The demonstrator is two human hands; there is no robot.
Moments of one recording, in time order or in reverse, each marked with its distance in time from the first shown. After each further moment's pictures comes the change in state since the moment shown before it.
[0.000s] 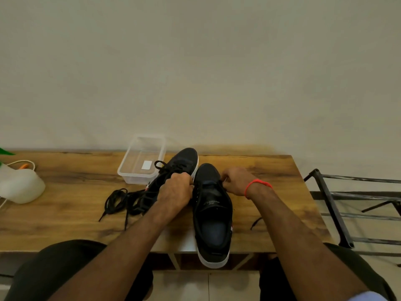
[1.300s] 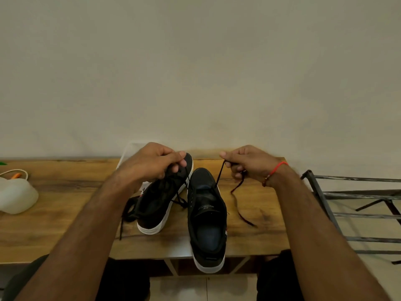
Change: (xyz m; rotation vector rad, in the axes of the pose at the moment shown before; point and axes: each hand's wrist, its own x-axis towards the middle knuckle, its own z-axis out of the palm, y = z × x) left_hand -0.030 0.009 -0.129 -0.732 -0.145 0.016; right_hand -0.042 0.004 -0.073 1.017 -0.081 -0.085
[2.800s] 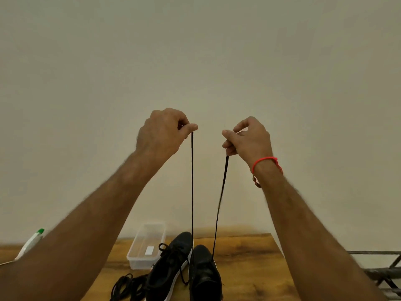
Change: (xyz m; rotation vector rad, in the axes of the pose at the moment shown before) left_hand -0.130 0.243 -0.080 0.530 0.779 0.672; right_hand -0.157 -0.253 0.019 -0.052 0.760 -0.743
